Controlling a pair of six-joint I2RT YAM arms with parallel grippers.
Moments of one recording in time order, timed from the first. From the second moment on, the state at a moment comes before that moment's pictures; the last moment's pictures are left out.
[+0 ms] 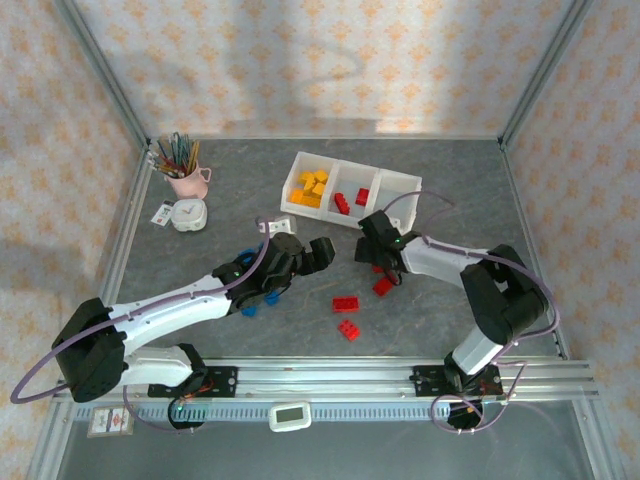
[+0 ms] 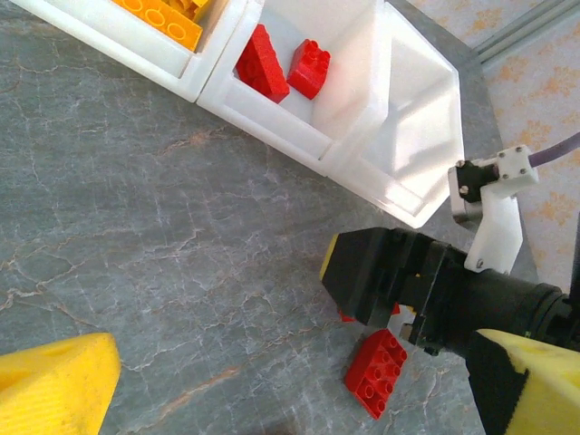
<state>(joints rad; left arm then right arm) -0.83 1.24 0.76 -0.12 -0.26 -0.96 0.59 1.62 0.87 -0.34 0.22 0.68</state>
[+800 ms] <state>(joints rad) -0.83 1.21 0.75 -0.12 -0.27 -0.96 0.62 1.66 1.06 -0.41 0.22 0.60</state>
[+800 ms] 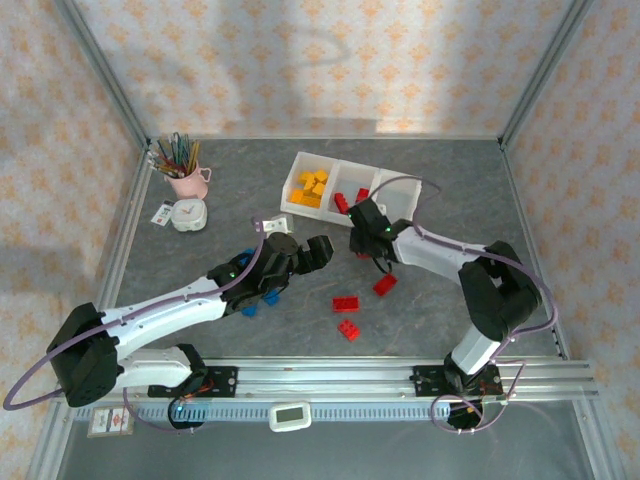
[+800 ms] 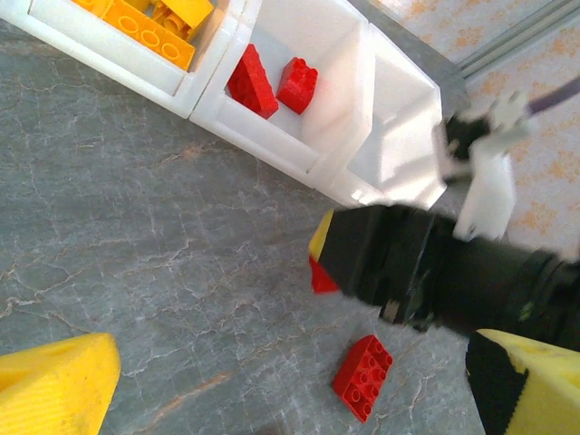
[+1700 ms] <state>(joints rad) -0.69 1.25 0.86 -0.13 -0.28 -0.87 0.45 2.14 1.75 -0.42 0.25 0.46</state>
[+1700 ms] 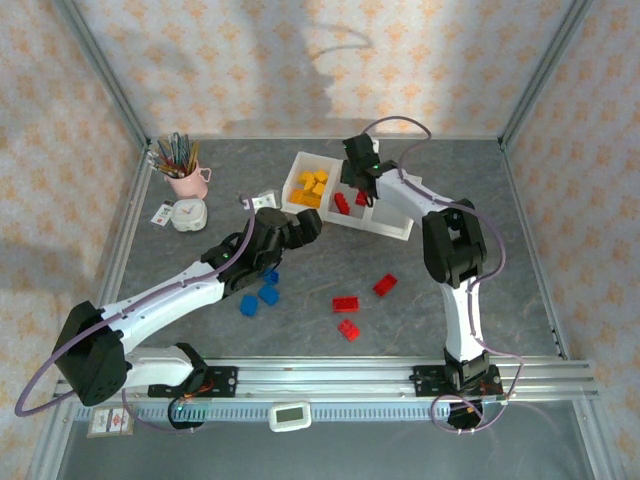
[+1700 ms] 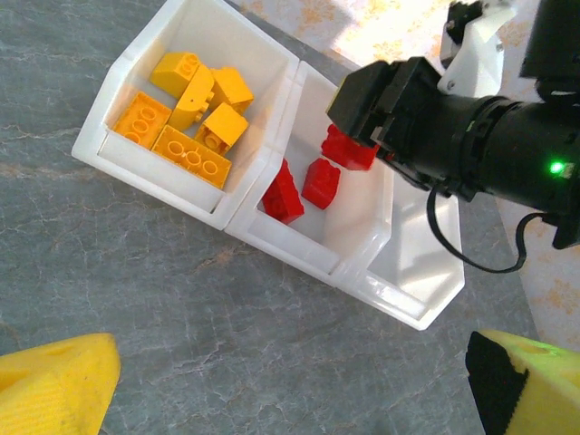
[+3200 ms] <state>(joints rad) -0.91 1.24 0.71 -0.07 -0.24 -0.96 0.69 1.32 0.59 -0.39 0.27 0.95</state>
